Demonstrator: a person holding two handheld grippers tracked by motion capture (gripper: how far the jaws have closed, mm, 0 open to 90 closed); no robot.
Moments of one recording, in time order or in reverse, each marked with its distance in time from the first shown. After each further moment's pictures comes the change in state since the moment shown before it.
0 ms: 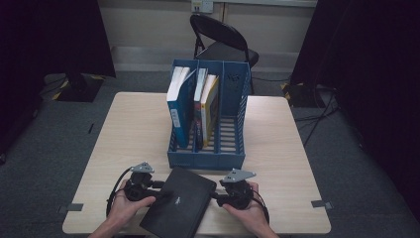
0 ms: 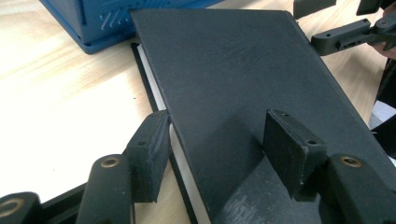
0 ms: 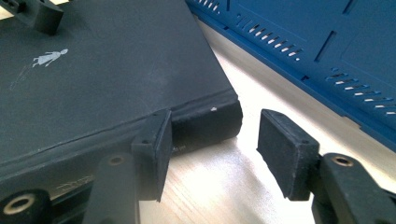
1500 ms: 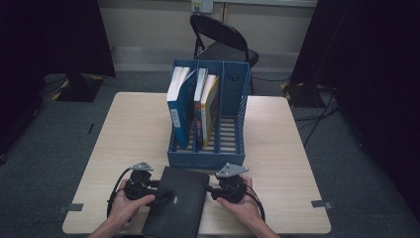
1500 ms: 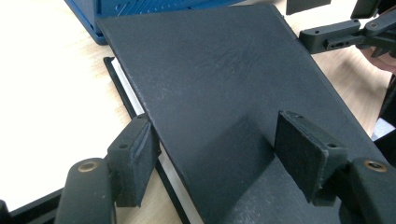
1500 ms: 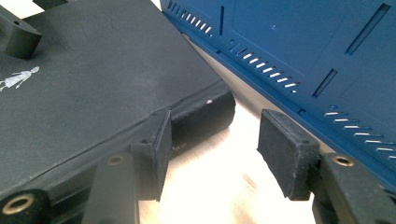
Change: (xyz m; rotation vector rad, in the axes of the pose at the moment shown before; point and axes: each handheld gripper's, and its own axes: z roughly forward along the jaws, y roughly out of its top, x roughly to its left) left arm 0.003 -0.002 0.001 -0.015 0.030 -0.066; right arm -0.001 0.014 0.018 -0.028 -0.033 -0.021
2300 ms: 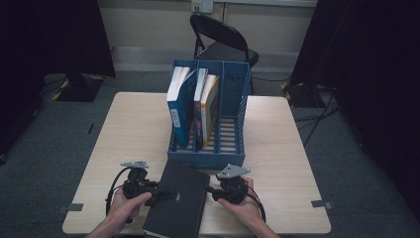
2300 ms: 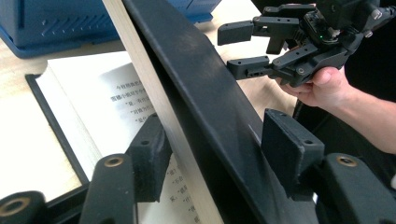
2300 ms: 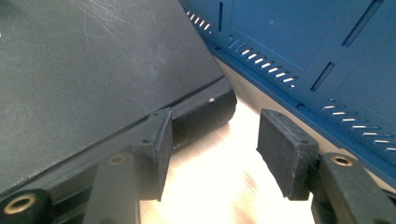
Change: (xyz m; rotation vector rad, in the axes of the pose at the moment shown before) left arm 0.004 0.003 -0.007 -0.074 -0.274 -0.098; right arm -0.001 -0.003 -0.002 -0.005 0.001 0.004
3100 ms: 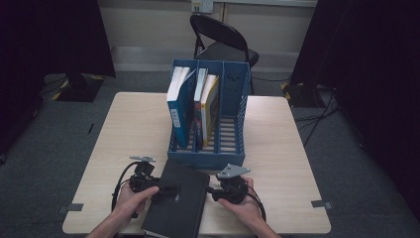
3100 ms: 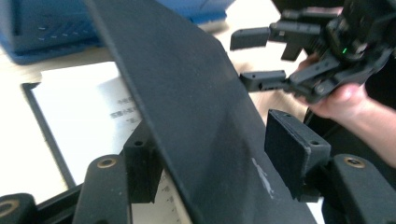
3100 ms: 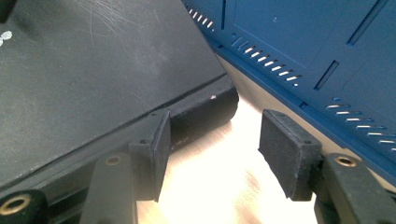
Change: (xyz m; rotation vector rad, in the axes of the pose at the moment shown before) left arm -0.003 0.018 0.017 0.072 0.046 -0.044; right arm -0.001 0.000 0.001 0.006 0.017 -0.004
